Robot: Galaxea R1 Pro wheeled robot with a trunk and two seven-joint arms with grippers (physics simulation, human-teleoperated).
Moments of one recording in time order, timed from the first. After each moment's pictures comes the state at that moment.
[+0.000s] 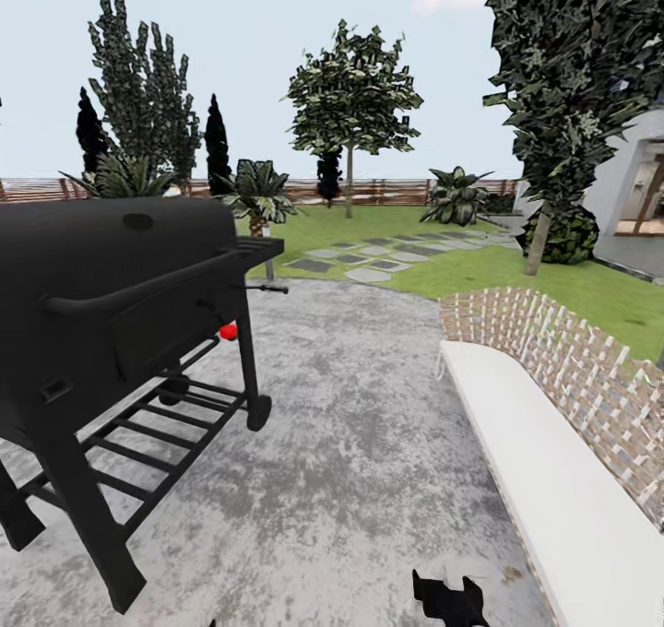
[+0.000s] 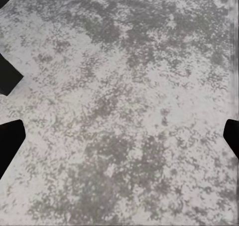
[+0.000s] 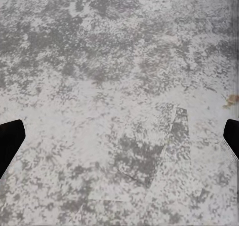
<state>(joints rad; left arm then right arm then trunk) -0.18 0.04 0.00 -0.44 0.16 -0.25 0.03 -0.28 0.06 -0.04 -0.53 0.00 -0.08 -0.08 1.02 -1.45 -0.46</state>
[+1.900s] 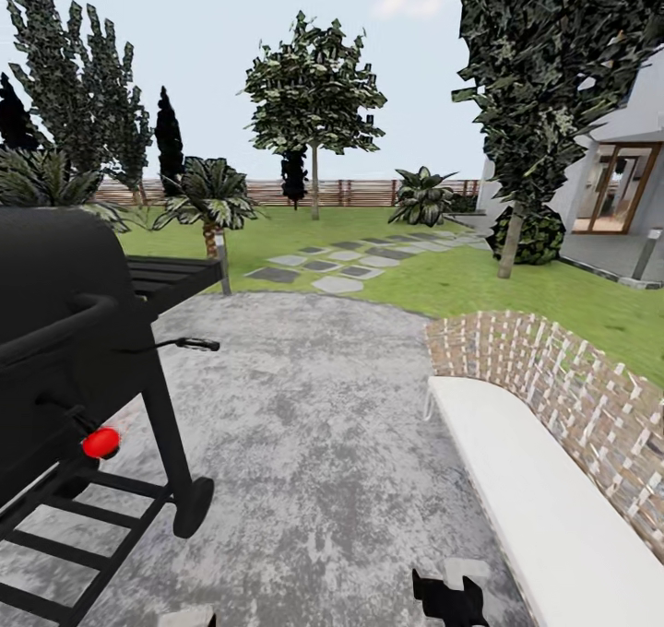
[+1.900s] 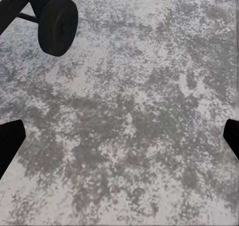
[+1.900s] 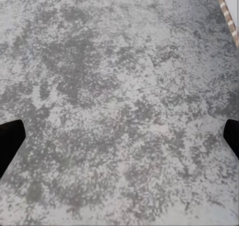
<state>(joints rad) -0.18 0.04 -0.01 -0.45 0.16 -0.28 0.03 -0.28 0.06 -0.04 -0.53 0.00 -0.08 -0.08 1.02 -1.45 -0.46</state>
